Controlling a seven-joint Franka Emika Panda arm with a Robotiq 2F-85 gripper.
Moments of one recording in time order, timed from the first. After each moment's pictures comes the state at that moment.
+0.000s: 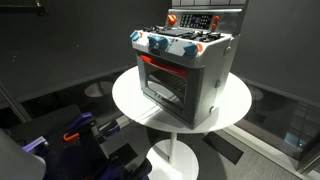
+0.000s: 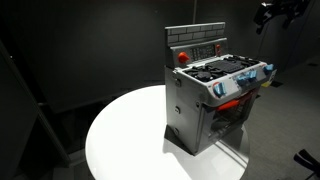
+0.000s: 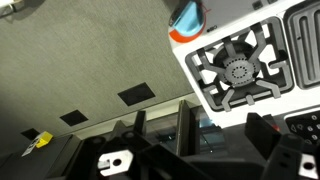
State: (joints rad) arm -0.16 -0.23 0.08 -2.17 -0.35 2.19 0.64
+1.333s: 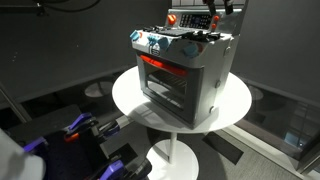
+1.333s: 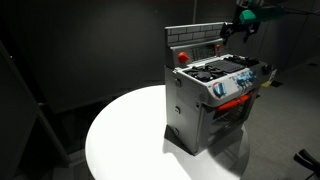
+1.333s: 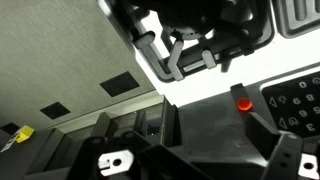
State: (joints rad) arm -0.04 0.14 0.00 -1.90 -0.40 2.33 0.72
